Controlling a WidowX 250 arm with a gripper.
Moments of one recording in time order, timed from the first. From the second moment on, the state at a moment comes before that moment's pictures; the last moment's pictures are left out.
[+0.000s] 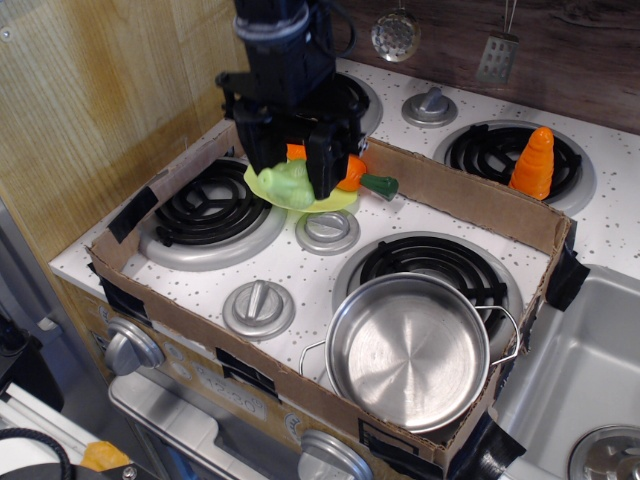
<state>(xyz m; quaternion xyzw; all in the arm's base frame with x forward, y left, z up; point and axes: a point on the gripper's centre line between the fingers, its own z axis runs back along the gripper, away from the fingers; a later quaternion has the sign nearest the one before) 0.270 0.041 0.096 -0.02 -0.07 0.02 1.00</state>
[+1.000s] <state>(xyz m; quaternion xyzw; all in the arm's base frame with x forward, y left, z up) 0.274 0.036 0.063 0.04 -0.21 -0.03 0.98</state>
